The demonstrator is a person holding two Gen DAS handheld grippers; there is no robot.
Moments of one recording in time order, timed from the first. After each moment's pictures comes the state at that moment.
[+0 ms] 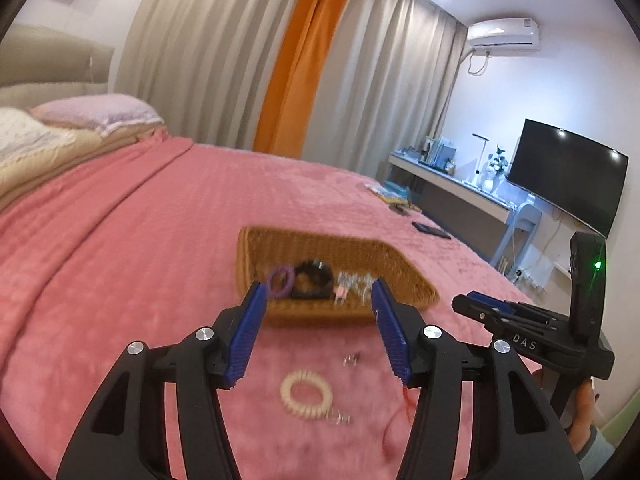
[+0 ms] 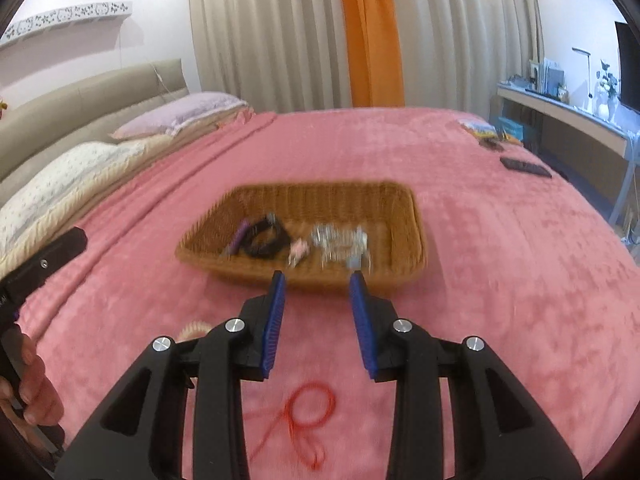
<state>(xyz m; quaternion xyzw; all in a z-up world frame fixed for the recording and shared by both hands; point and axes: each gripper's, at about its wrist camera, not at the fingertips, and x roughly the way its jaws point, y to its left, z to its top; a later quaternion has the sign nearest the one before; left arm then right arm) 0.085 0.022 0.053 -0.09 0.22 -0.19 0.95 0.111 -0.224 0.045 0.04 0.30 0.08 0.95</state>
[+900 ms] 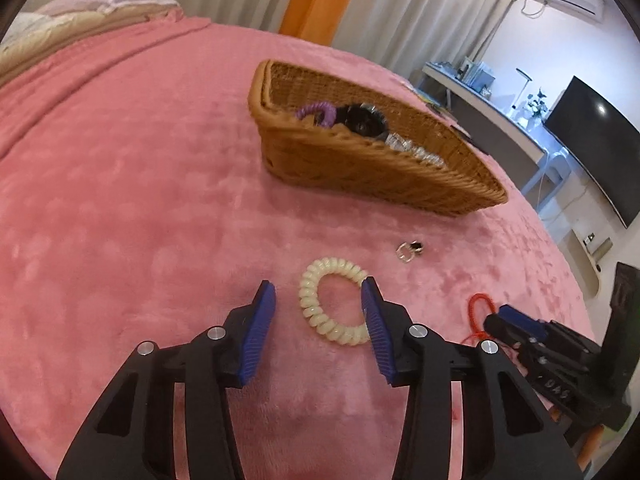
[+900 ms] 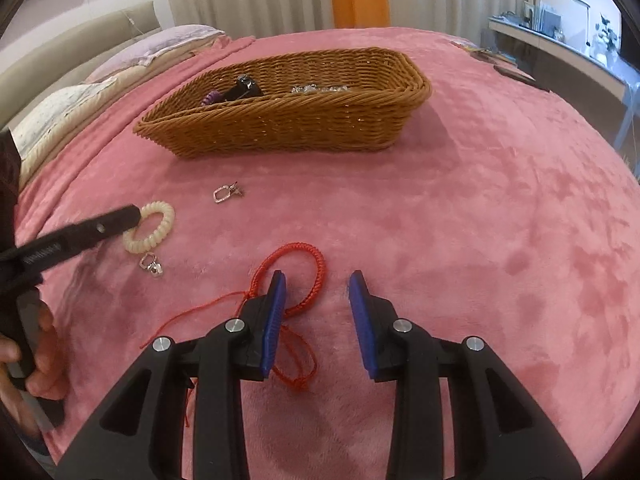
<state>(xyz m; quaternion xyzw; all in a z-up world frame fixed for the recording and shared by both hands) 0.149 0.007 -0.057 -0.11 0.41 -0.17 0.89 0.101 -0.221 -0.051 0.05 0.42 0.05 0.91</state>
